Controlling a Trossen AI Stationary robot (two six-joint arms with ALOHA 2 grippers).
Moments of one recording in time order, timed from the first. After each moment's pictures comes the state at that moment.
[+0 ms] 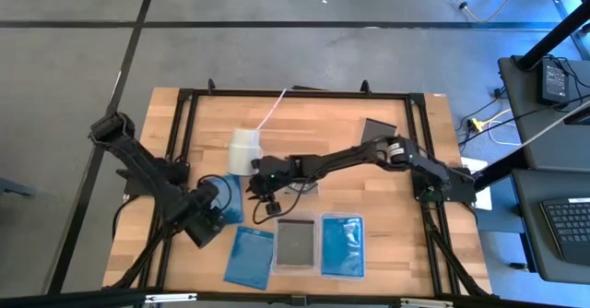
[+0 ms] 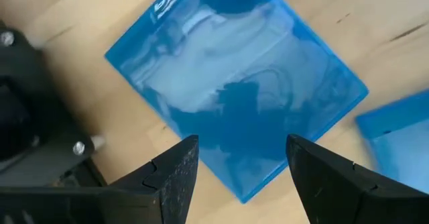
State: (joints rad) left arm -0.78 1.39 0.92 -1.17 -0.29 -1.81; right arm 0.05 2.34 1.71 0.02 -0.20 -0.26
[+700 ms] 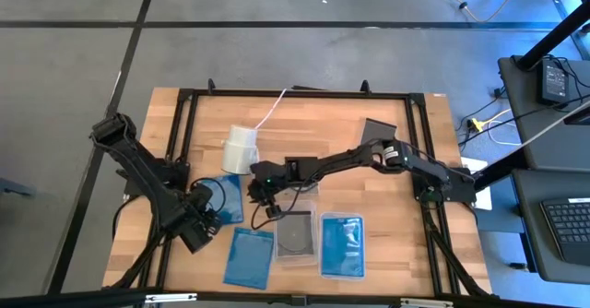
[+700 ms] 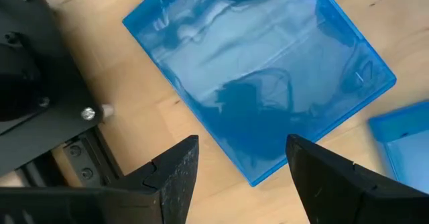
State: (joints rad) left arm -0.84 1.41 0.92 -1.20 -0.25 -1.97; right arm 0.06 2.37 1.76 -0.07 -0.19 -0.31
